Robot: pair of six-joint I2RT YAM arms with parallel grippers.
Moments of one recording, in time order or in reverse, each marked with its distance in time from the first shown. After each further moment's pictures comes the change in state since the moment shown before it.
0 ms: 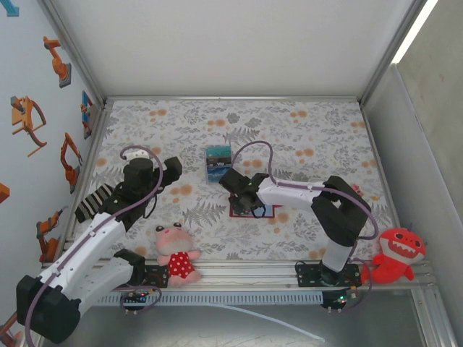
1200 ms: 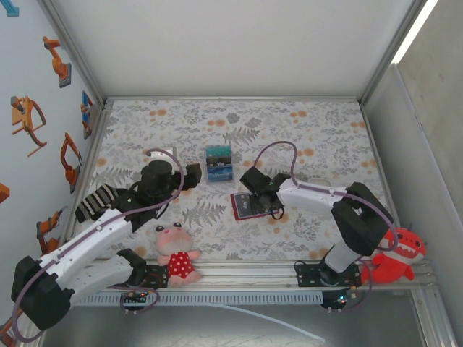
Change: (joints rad) left arm -0.226 0.072 0.030 0.068 -0.071 0.149; right arm -0.125 -0.156 -0.174 -0.017 0.058 0.000
